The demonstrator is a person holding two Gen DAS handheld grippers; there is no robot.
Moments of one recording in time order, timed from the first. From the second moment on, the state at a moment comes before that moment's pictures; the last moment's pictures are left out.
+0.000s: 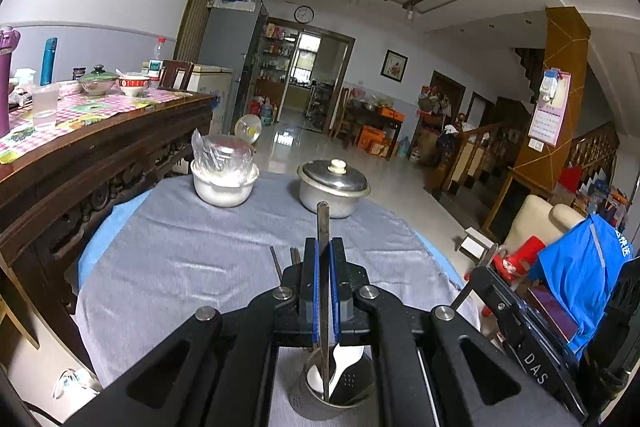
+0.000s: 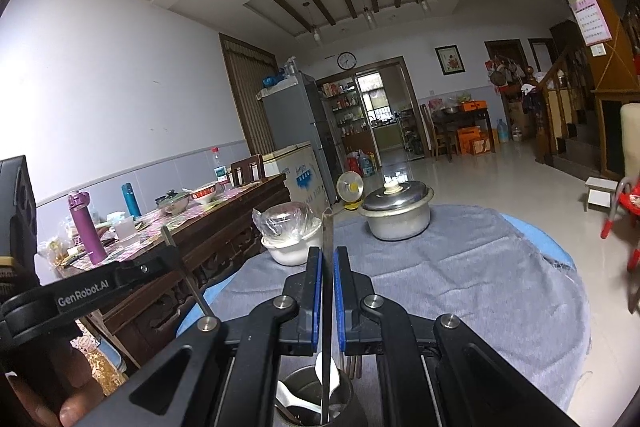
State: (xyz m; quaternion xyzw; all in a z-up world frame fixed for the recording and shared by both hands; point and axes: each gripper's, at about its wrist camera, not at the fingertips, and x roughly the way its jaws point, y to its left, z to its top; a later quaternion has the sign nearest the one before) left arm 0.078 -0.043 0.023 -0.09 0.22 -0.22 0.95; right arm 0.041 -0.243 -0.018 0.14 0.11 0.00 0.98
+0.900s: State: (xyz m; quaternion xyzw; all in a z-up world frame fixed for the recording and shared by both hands) left arm 0.078 -0.054 -0.004 -0.07 0.26 -0.23 0.93; right arm 0.041 -0.249 -0.035 0.16 0.13 -0.01 0.98
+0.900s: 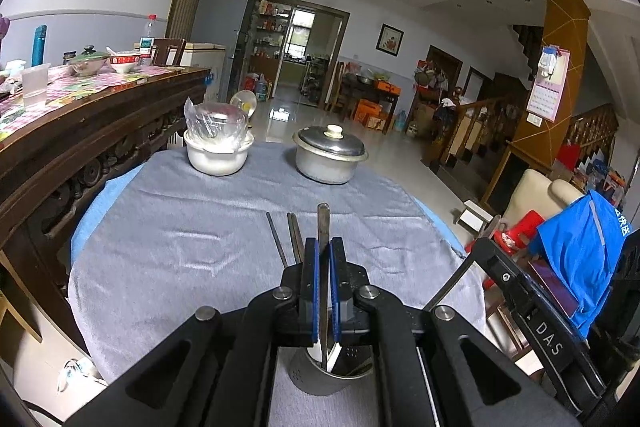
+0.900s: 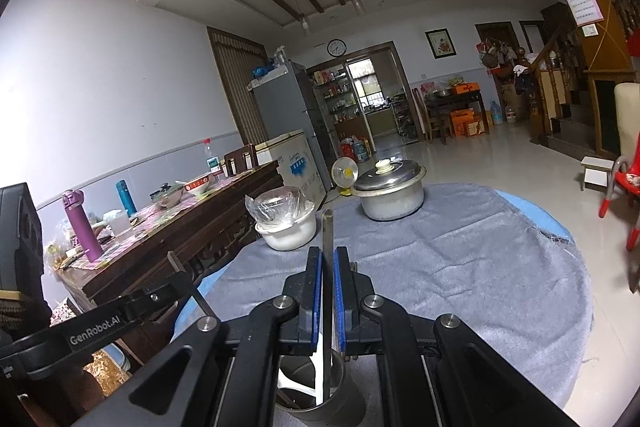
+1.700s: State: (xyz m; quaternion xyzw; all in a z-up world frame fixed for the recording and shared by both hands) left arm 0.082 -0.051 -0.012 -0.07 0.27 -0.23 0.93; right arm 0.056 -0.241 -0.042 0.17 0.14 0.01 0.98
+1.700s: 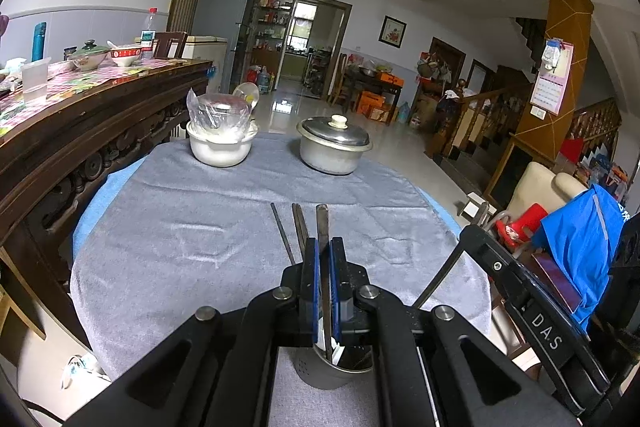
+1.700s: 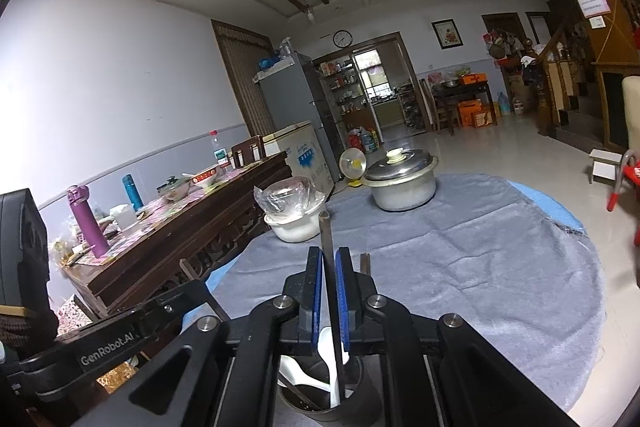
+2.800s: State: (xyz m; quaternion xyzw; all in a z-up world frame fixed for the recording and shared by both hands) left arm 0.095 -0.044 -0.032 -0.08 0.32 -0.22 0.92; right arm 0.055 -0.258 -0.054 0.22 0.15 0.02 0.96
